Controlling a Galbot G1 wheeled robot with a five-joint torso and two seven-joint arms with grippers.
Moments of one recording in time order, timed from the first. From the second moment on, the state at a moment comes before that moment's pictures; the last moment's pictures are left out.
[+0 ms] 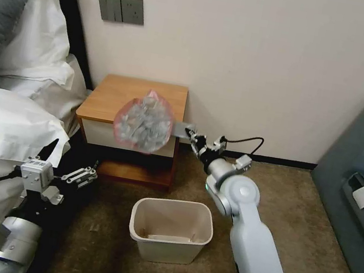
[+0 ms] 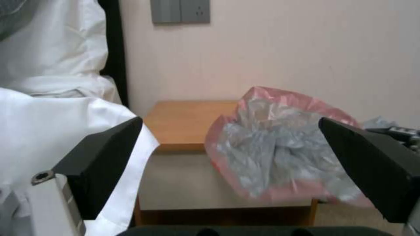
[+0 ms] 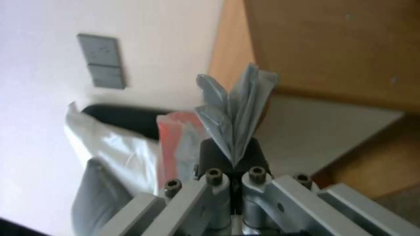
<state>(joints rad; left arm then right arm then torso) 1.83 -1.41 -0.80 -2.50 -0.32 0.08 0.09 -0.99 1.46 0.23 1.90 1.61 -0.30 0.45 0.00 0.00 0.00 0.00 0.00</state>
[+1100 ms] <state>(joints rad) 1.84 -1.44 -0.79 -2.49 -0.28 0.04 0.11 -1.50 1.25 0.16 2.30 1.41 -0.33 0.46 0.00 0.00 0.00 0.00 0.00</state>
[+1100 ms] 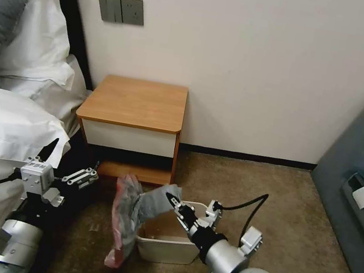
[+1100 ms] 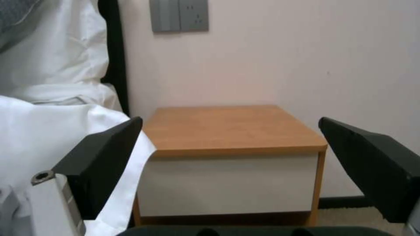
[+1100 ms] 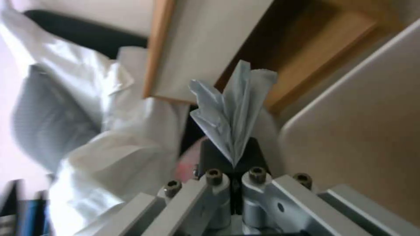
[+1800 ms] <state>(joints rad) 1.83 -1.44 -0.79 -2.46 -0.28 0.02 0.11 -1.52 1.23 0.19 2.18 1.21 -0.37 0.41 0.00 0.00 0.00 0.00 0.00</state>
